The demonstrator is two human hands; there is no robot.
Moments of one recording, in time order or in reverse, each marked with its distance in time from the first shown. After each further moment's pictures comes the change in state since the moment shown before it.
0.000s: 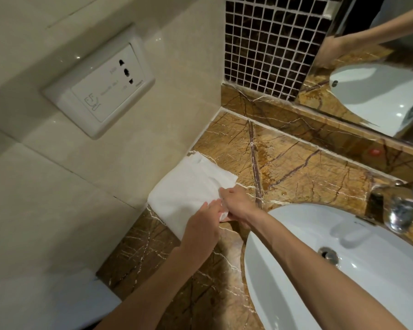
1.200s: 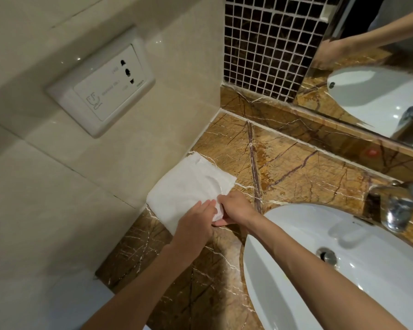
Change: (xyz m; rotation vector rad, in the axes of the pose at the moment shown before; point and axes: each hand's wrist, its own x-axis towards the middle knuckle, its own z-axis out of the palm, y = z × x) left_hand -0.001 -0.017 -0.005 0.182 -0.087 0.062; right_hand -0.002 0.007 0.005 0.103 -0.041 0.070
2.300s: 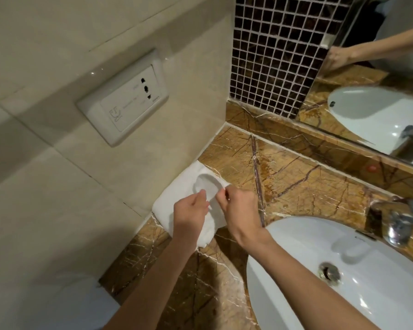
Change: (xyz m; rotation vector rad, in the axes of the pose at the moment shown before) left_hand 0.023 0.022 -0.058 -1.117 0.284 -0.762; right_hand -0.043 -0.024 0.011 -0.643 0.500 -0.859
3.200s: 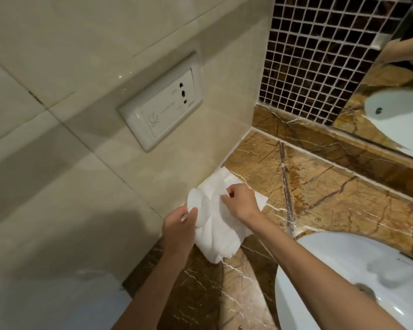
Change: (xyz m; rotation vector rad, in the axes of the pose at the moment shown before) left_hand 0.023 -0.016 -0.071 0.220 0.153 0.163; right_hand 0.055 -0.005 0.062 0.089 -0.358 0.251
